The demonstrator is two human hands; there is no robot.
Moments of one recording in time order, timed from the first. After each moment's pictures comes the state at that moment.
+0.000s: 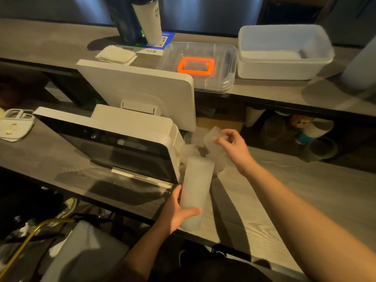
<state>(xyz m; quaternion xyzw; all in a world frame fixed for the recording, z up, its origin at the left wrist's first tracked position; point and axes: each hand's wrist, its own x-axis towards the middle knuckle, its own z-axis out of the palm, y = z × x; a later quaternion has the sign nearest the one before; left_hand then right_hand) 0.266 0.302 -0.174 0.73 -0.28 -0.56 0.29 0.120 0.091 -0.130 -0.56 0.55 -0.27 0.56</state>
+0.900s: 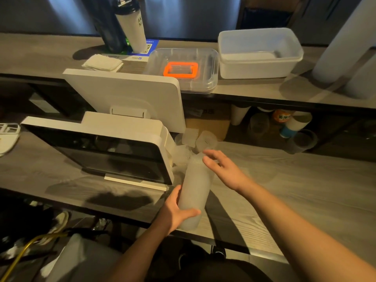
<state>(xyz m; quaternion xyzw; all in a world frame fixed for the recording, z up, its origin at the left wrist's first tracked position) 0.260 0.303 -0.162 0.71 -0.34 -0.55 0.28 0.092 0.161 -0.109 -0.68 0.47 -0.16 0.54</state>
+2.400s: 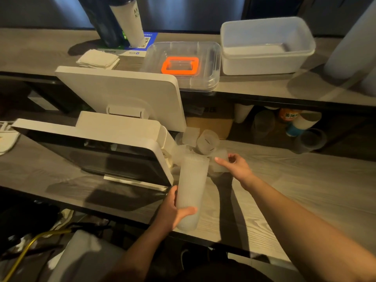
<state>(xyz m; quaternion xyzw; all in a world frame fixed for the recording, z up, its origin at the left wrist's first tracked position) 0.264 0.291 -0.169 0.73 -0.29 -0.56 0.27 0.069 0.110 -0.196 -0.47 0.61 -0.18 0.61</state>
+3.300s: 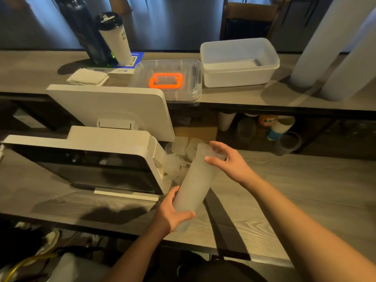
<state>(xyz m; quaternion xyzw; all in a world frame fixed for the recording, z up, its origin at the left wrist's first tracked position) 0.255 0.279 -0.164 0.72 -0.41 -0.50 0.24 0.058 0.128 -0.097 -0.65 0.52 -0.22 0.51</state>
